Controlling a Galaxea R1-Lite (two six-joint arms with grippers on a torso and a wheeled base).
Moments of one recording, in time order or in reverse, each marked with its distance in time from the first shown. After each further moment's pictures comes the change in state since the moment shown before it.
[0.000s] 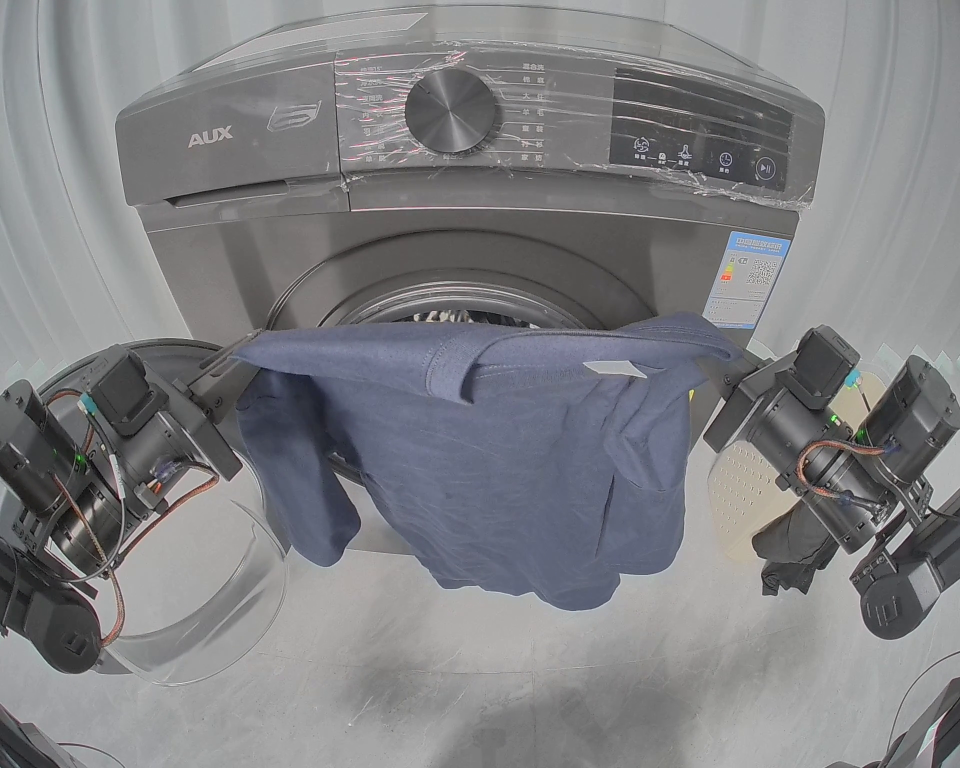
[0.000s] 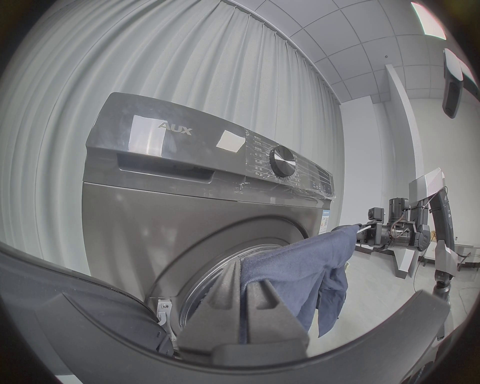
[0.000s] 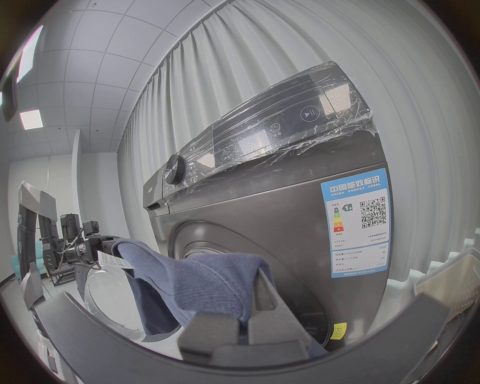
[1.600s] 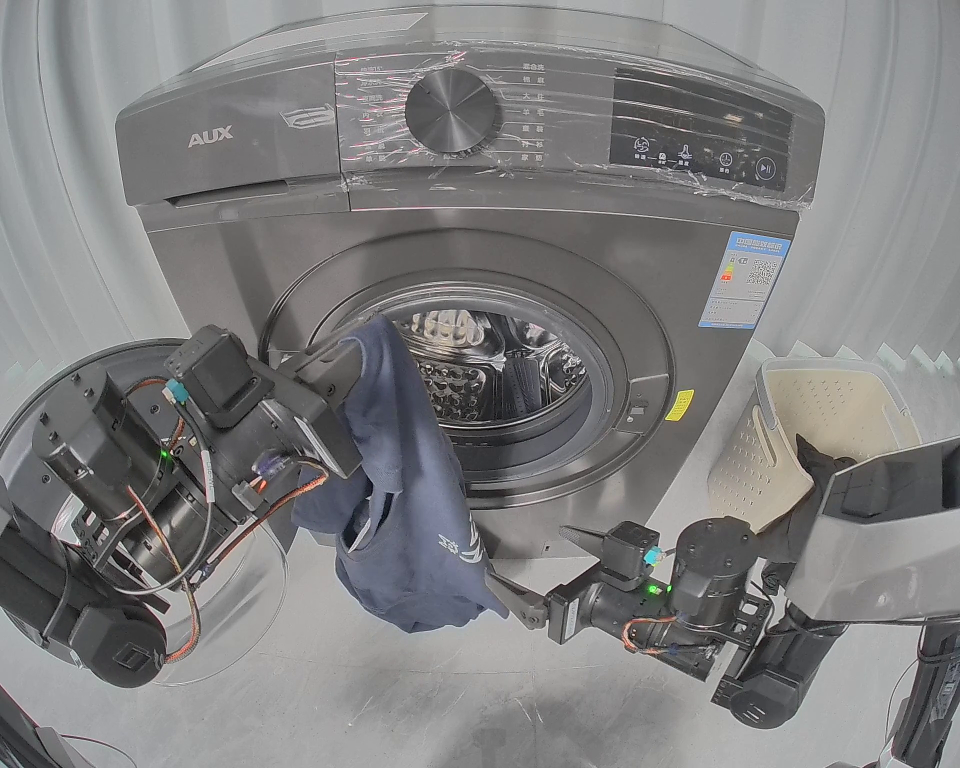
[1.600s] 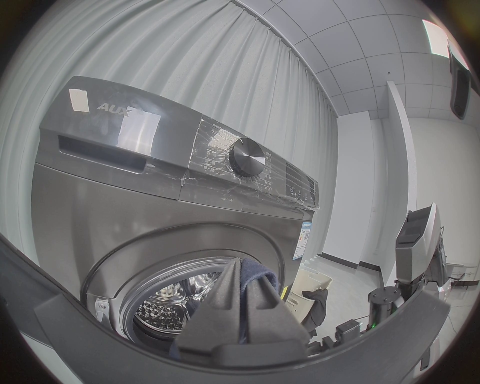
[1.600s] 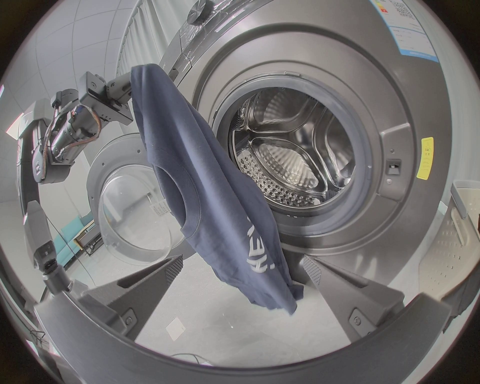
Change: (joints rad) left arm -0.295 0.096 -0.139 0.021 0.213 -0.009; right arm 0.240 0.440 0.043 -0.001 -0.084 0.060
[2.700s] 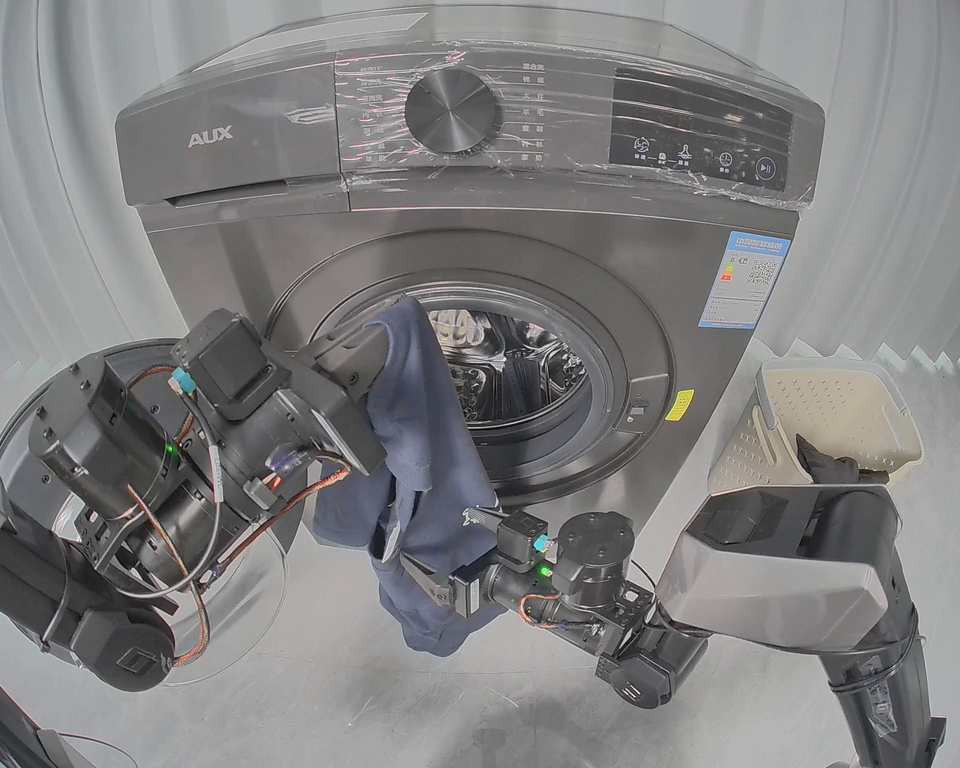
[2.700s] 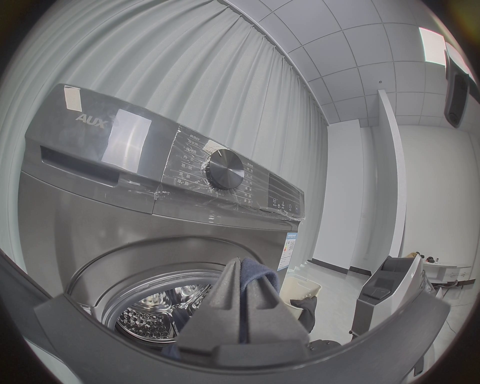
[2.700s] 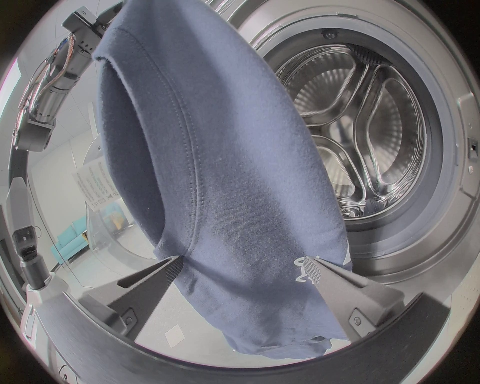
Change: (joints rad) left arm -0.058 -0.005 -0.041 0.001 -0.011 0.001; right arm 0.021 0.309 -0.468 0.059 0.087 -0.052
